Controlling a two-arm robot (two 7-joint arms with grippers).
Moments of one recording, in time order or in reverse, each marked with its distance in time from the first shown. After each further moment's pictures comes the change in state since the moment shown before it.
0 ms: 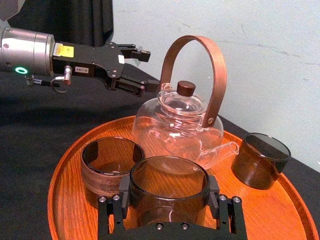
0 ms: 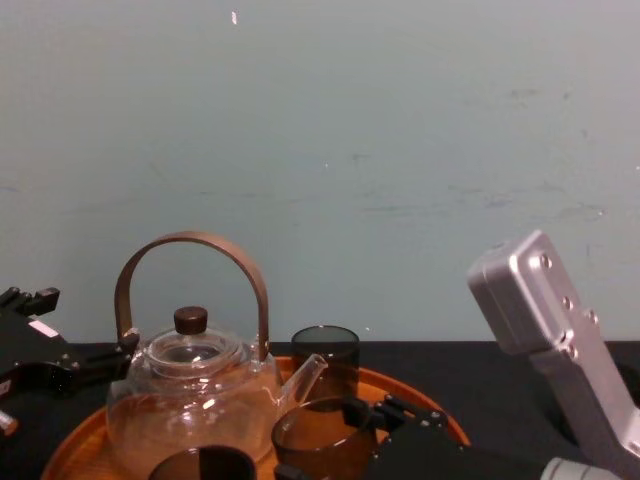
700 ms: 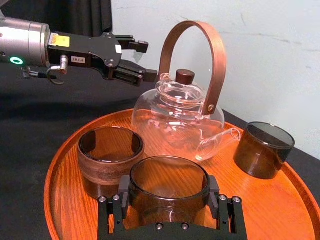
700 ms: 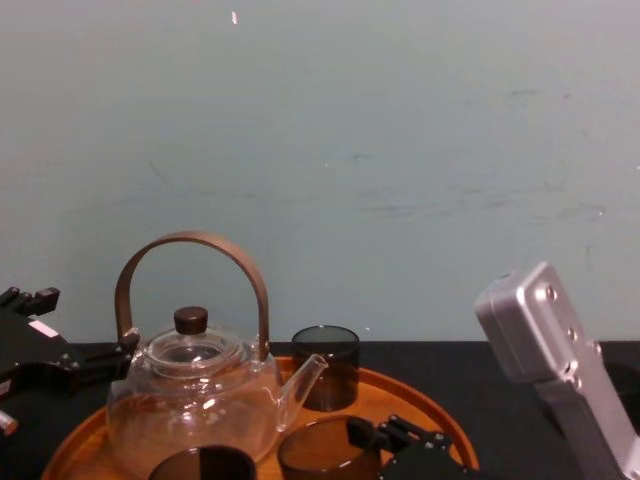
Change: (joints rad) left arm 0.000 0.000 0.000 0.000 0.000 0.000 0.000; right arm 0.012 -0.014 0.001 0.074 0.015 -0.048 0.016
